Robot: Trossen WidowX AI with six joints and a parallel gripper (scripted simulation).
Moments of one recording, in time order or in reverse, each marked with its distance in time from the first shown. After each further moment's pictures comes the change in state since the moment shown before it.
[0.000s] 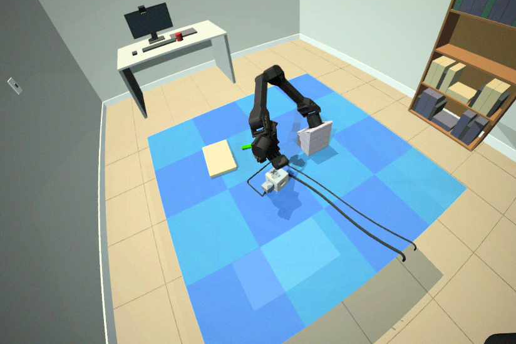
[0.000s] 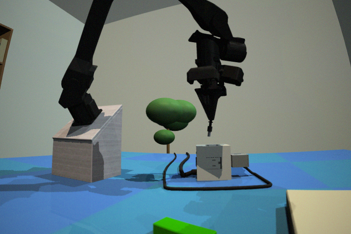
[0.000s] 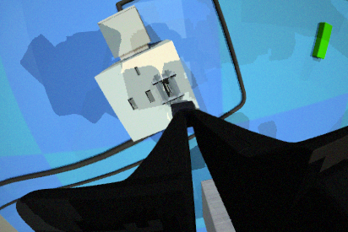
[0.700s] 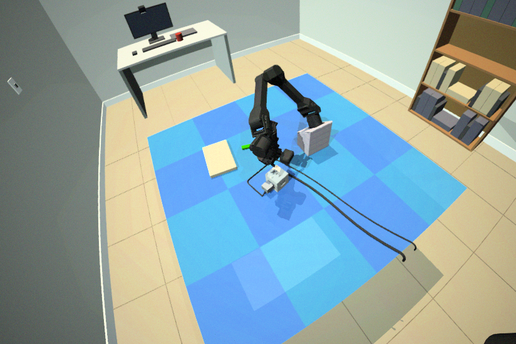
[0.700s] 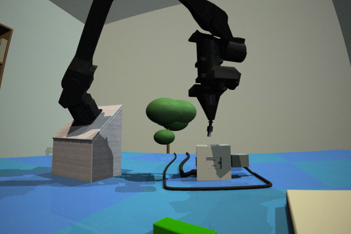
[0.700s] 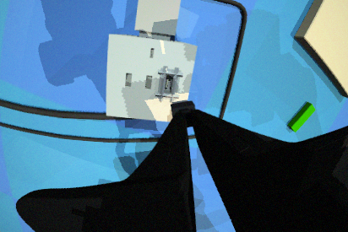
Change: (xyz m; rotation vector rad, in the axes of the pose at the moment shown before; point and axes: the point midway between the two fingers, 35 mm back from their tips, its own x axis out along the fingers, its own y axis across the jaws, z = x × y) arm 0.000 0.000 0.000 -0.549 0.000 0.000
